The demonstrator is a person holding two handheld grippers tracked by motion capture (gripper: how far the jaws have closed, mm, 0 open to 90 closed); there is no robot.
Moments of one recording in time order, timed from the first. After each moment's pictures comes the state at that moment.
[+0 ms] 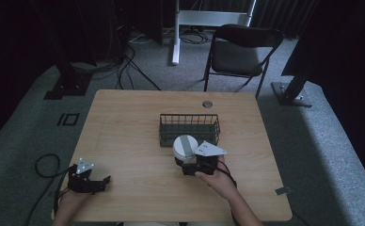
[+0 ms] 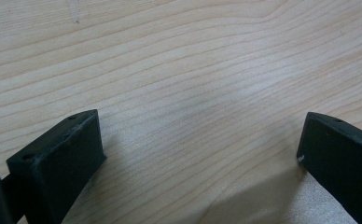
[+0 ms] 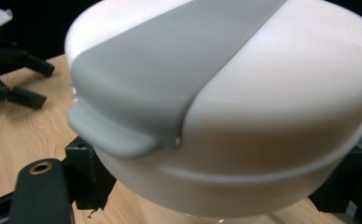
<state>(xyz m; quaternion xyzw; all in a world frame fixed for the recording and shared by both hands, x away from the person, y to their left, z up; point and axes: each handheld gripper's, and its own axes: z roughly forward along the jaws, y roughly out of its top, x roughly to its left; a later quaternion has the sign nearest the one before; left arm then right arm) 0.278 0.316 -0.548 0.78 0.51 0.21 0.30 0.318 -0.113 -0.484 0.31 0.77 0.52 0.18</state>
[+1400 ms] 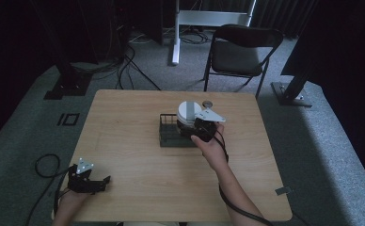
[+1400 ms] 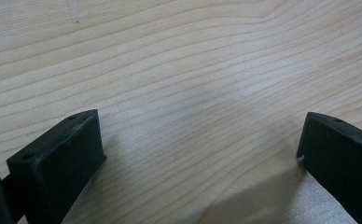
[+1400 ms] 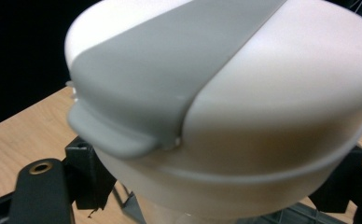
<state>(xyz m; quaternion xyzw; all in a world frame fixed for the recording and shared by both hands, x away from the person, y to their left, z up) 0.278 0.316 -0.548 0.78 0.51 0.21 0.30 0.394 -0.101 -0.427 0.41 0.71 0.51 0.25</state>
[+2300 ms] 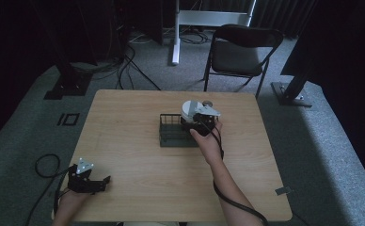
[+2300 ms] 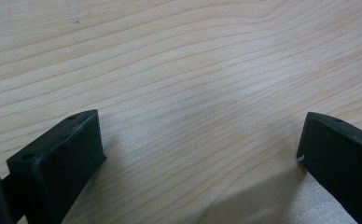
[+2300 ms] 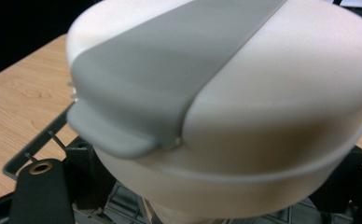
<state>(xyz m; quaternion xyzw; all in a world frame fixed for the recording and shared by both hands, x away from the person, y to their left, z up) 0.278 0.316 -0.548 0.78 0.51 0.21 0.30 0.428 -0.100 -0.451 0.49 0.71 0.44 0.25</state>
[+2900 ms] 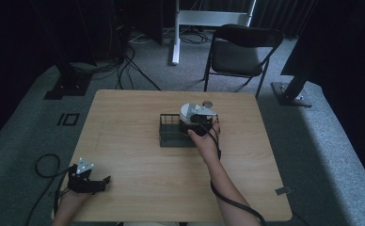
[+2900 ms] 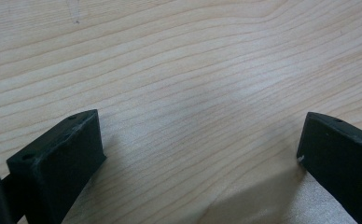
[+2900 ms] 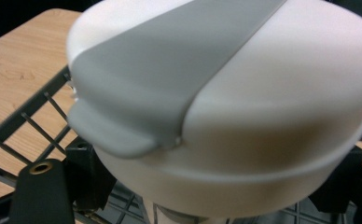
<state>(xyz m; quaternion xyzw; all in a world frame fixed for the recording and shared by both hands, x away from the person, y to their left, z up) 0.278 0.316 -0.548 0.78 0.51 0.21 0.30 0.436 -0.093 -0.465 0.50 0.72 0.41 0.25</state>
